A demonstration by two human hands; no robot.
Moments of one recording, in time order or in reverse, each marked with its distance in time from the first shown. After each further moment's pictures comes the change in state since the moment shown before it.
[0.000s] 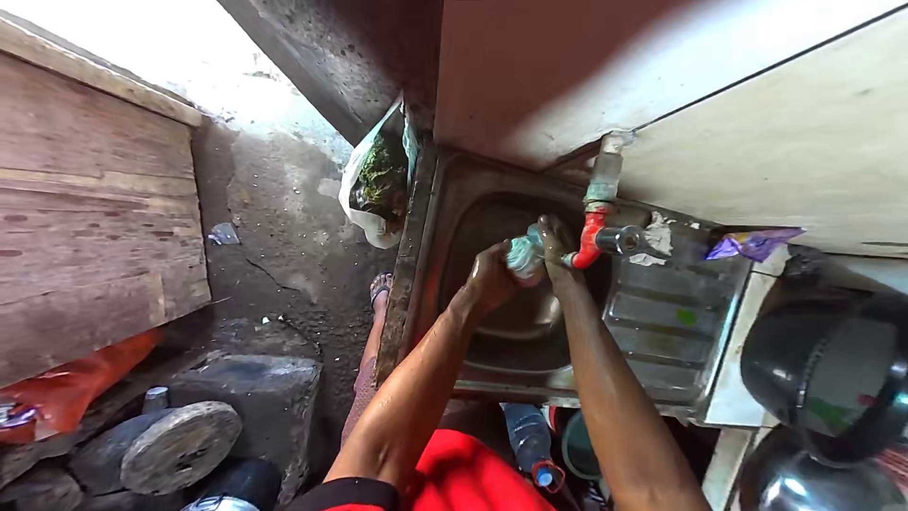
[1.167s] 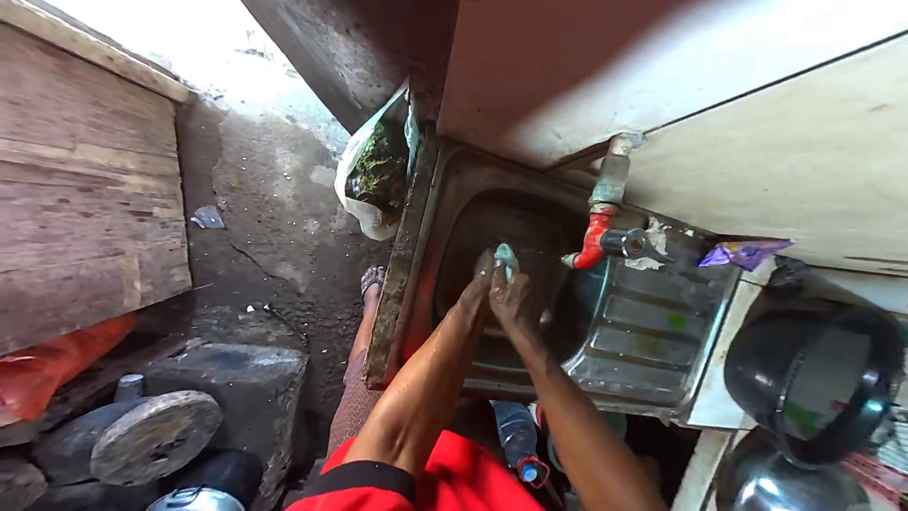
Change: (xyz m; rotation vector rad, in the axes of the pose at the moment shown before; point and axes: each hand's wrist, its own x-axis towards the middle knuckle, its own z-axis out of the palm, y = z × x) left_hand -0.008 -0.024 -0.013 0.592 0.318 0.116; right_hand -0.076 -0.061 0.049 -0.701 -0.122 0.160
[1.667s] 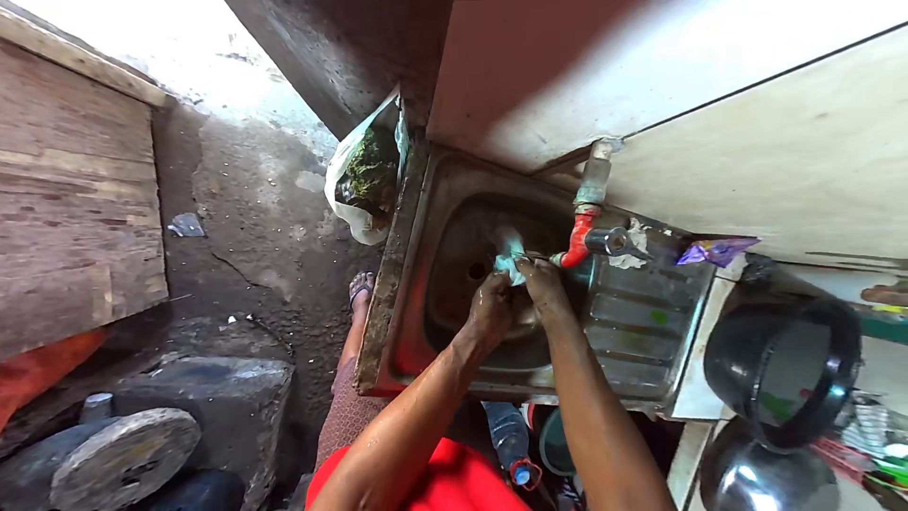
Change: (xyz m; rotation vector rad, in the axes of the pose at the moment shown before) left_hand -0.030 -0.009 0.030 -0.688 -0.017 -0.110; right_hand 0.048 0.065 -0.013 0.692 -0.085 0.113
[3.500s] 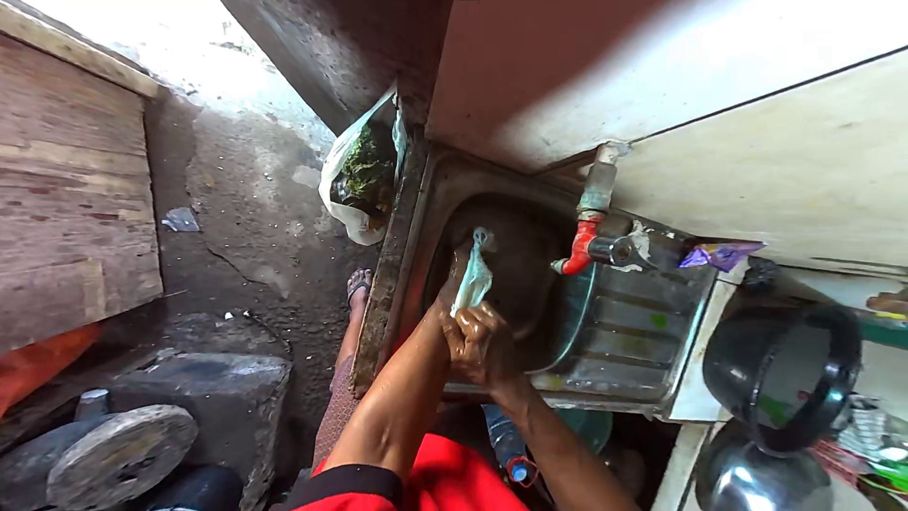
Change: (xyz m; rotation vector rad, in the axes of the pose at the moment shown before) left_hand -0.040 0.085 -0.020 0.229 -0.015 -0.159; right_hand -0.101 0.005 0.066 -0.642 0.042 -0.844
